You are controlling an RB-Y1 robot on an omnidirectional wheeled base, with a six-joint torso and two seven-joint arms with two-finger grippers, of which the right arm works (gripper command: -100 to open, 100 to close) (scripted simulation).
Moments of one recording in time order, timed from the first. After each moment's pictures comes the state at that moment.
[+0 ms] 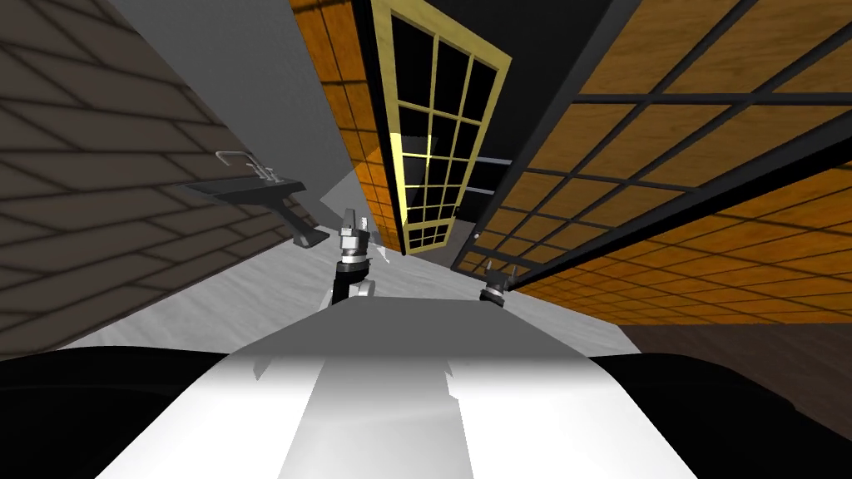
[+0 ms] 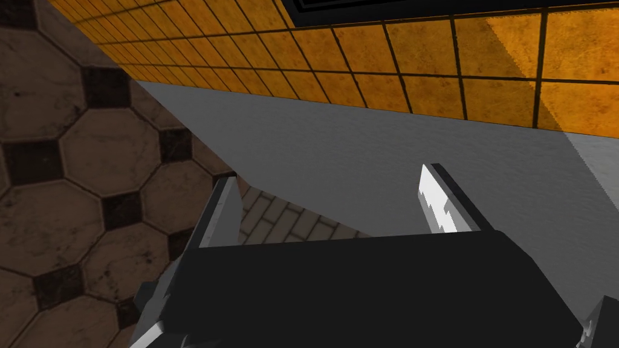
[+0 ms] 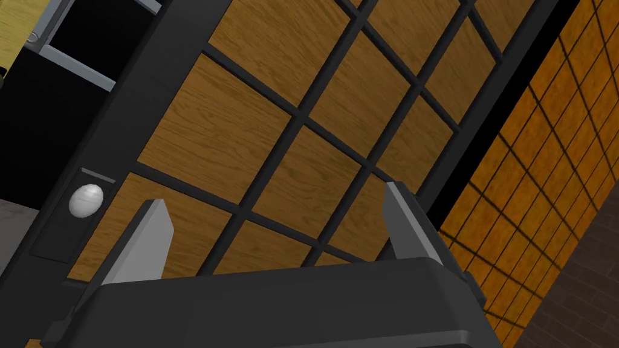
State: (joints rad) arm 0.47 -0.10 -0.07 -1.61 -0.51 -0.88 -0.53
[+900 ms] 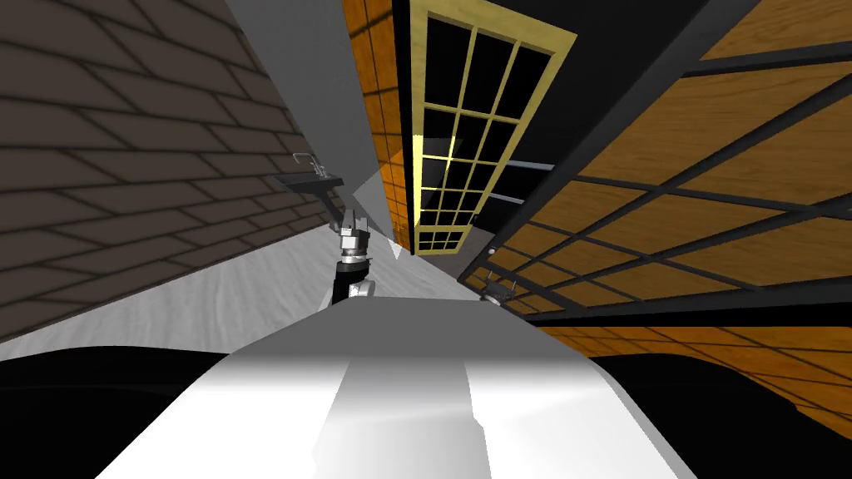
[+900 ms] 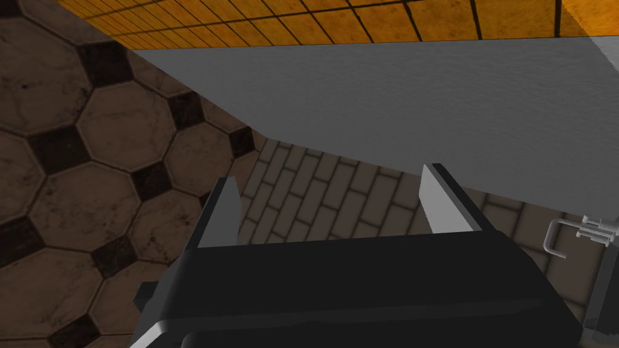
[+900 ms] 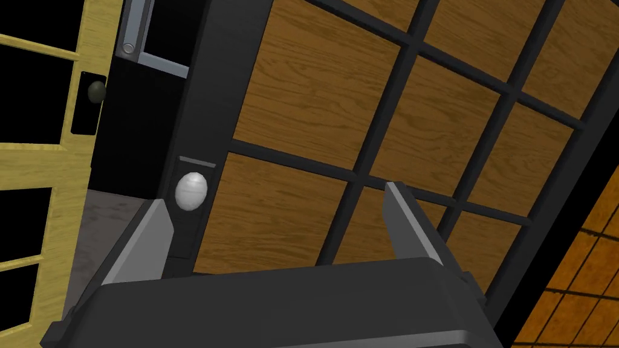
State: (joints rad) arm 0.46 -0.07 -0.07 -1.43 -0.66 -0.95 -0.71
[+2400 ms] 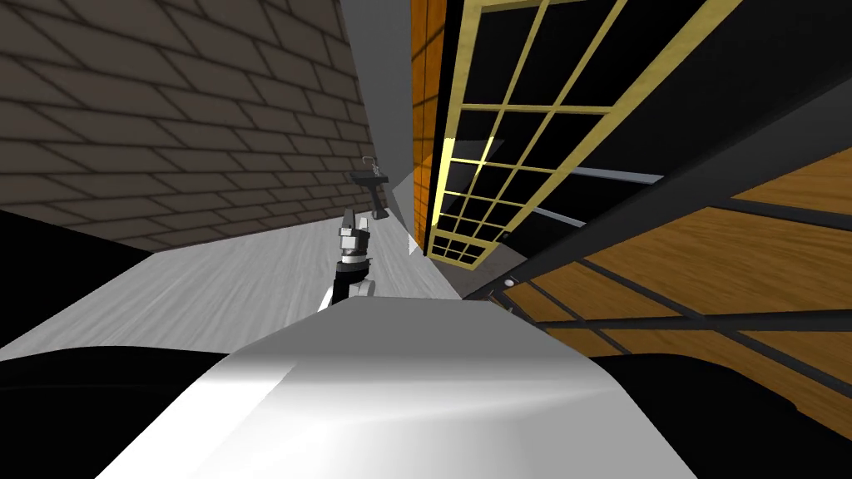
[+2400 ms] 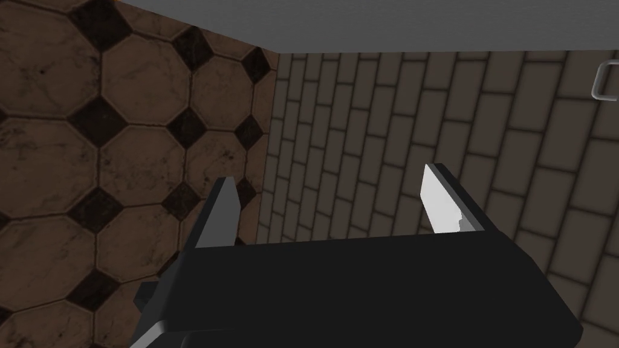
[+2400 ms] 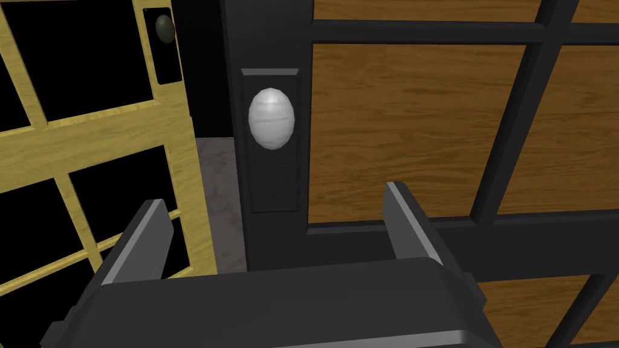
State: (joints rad) arm 0.46 0.02 -0.08 -1.19 -0.89 -1.06 -0.99
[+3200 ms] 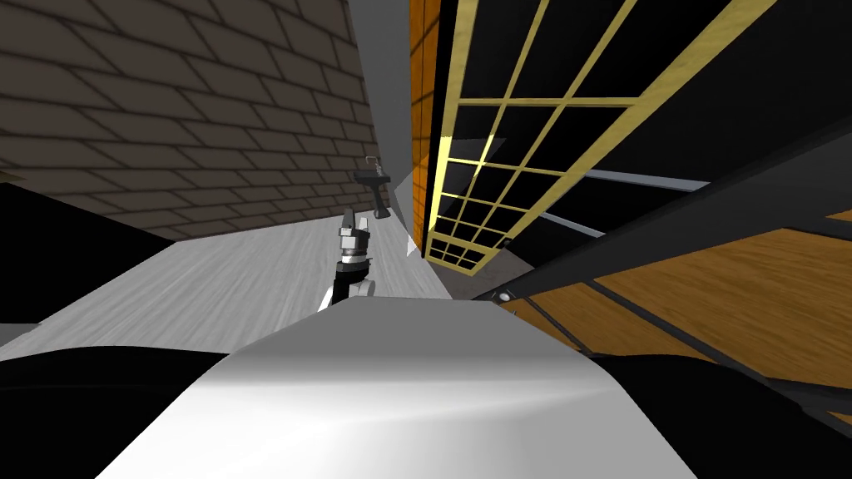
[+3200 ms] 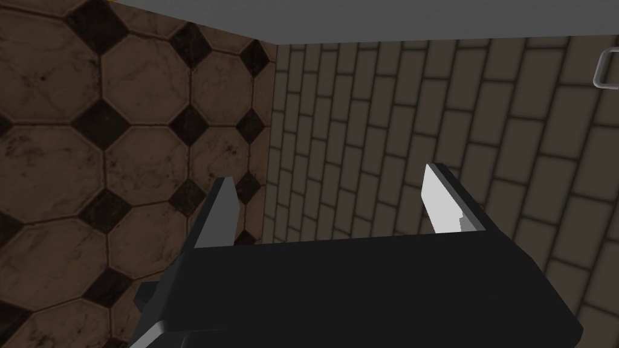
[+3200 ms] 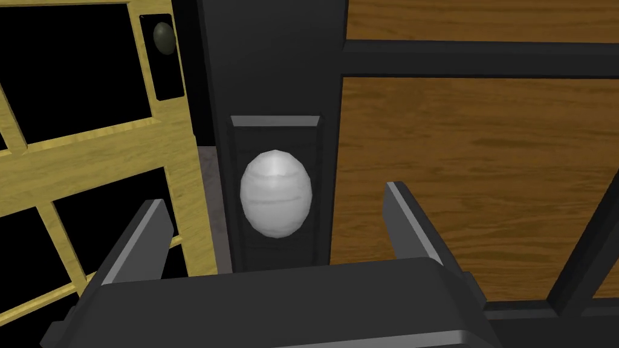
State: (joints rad) arm 0.44 -0.03 -0.09 -1.12 -0.91 -1.08 -1.03
